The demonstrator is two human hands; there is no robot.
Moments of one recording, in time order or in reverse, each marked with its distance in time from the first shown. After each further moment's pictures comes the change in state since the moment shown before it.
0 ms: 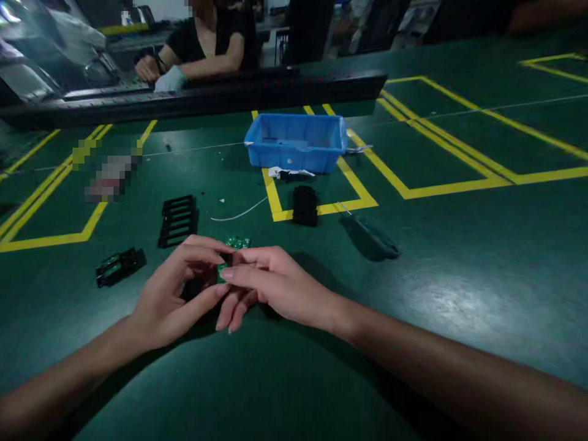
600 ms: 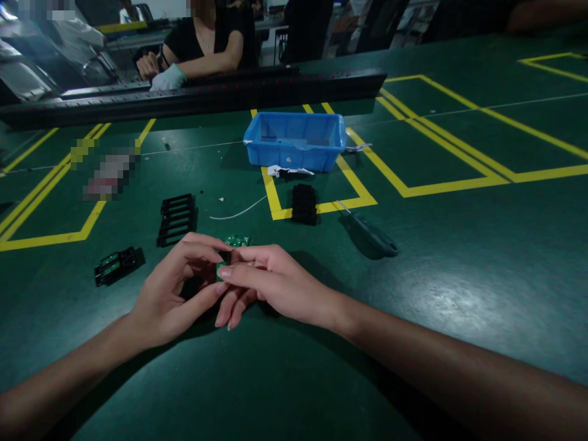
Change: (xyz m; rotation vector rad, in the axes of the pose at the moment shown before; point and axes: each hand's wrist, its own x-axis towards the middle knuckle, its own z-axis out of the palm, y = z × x) left_hand -0.002 0.000 -0.001 0.021 0.012 0.001; right_hand -0.001 0.002 -0.002 -0.056 -0.031 -0.020
